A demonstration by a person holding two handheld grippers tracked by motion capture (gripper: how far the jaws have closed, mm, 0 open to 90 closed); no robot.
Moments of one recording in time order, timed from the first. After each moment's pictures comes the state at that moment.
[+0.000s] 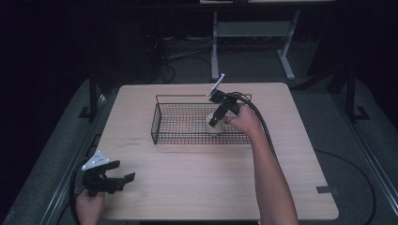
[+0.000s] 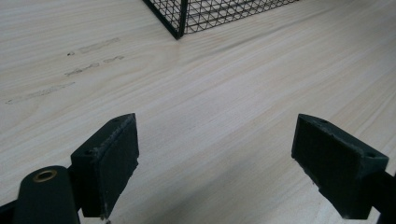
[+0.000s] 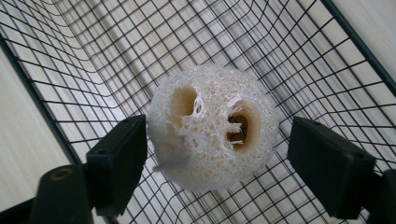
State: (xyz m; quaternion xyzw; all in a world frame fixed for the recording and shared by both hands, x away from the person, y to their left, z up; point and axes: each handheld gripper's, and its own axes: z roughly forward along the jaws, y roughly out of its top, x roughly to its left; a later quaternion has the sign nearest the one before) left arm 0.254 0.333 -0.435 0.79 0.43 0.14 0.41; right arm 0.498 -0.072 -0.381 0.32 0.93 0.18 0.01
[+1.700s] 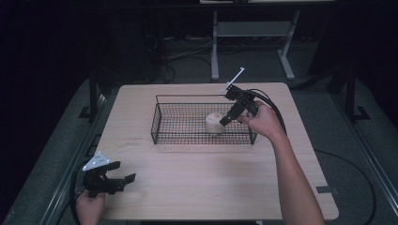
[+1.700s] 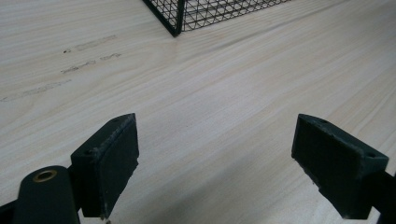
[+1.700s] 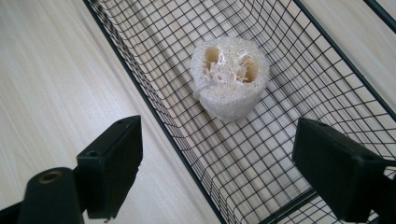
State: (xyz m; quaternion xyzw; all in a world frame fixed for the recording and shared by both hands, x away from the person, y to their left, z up) left arm 0.253 0.331 -0.435 0.79 0.43 0.14 0.40; right arm 0.455 -0.114 -0.330 0.31 0.92 0.22 0.02
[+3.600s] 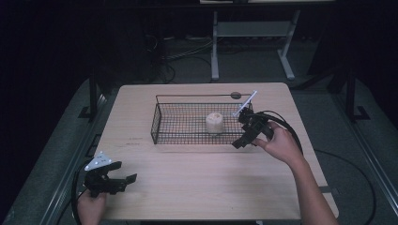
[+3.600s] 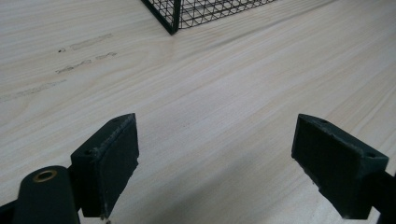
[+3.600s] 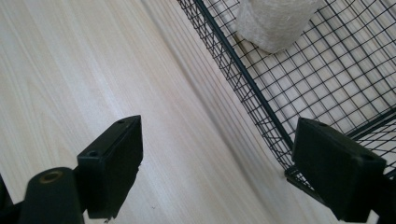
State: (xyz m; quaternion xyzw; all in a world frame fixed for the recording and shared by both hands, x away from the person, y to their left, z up) left arm 0.254 0.328 -0.436 0.80 0.43 0.14 0.40; right arm 0.392 -0.146 -0.355 0.29 0.93 0.21 0.02
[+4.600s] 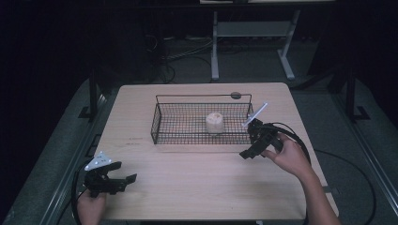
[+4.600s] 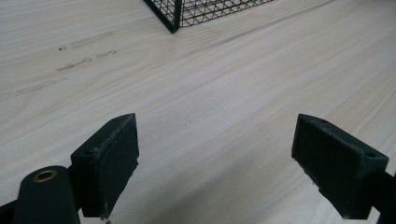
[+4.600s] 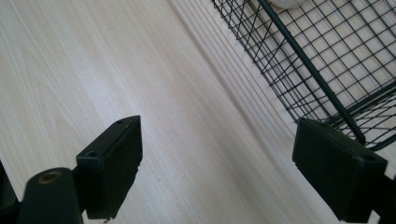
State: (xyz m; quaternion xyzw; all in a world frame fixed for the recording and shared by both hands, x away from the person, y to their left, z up) left arm 0.254 0.328 -0.437 0.80 0.43 0.14 0.40; right arm 0.366 -0.171 -0.376 0.29 0.93 0.22 0.02
